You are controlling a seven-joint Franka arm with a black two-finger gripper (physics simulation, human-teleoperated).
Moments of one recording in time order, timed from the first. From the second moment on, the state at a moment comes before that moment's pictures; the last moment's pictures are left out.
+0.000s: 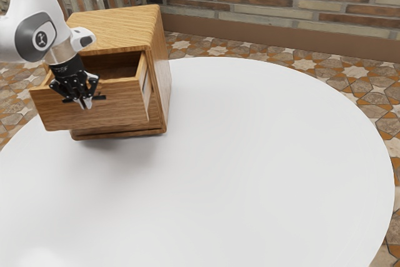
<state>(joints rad) 0.33 -0.11 -0.09 -2.02 -0.04 2.06 -0.20</state>
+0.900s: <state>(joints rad) 0.33 0.30 -0.05 -1.55 -0.02 2.11 -0.13</state>
